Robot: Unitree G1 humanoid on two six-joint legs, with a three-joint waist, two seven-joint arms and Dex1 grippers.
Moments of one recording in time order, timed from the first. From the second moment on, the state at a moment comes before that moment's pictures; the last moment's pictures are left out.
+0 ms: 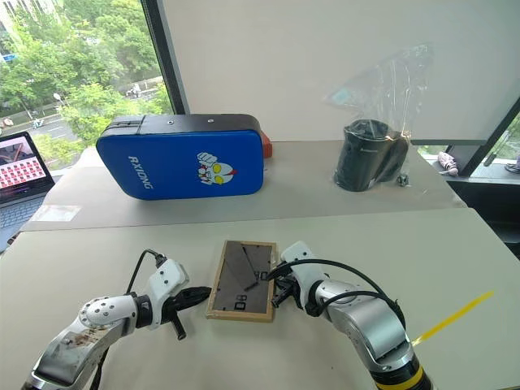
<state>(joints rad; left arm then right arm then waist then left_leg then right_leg) -0.01 0.64 -0.06 -0.42 -0.24 0.60 -0.76 -0.30 -0.41 0.23 -0.55 0.33 1.19 0.32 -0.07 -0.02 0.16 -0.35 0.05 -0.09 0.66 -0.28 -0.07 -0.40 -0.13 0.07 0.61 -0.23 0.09</state>
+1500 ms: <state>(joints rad) -0.65 0.70 -0.40 0.73 1.00 -1.36 0.09 -0.31 -0.45 0.28 -0.53 0.33 1.15 0.38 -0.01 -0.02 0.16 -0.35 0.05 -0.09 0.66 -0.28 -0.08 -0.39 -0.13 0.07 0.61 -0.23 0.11</state>
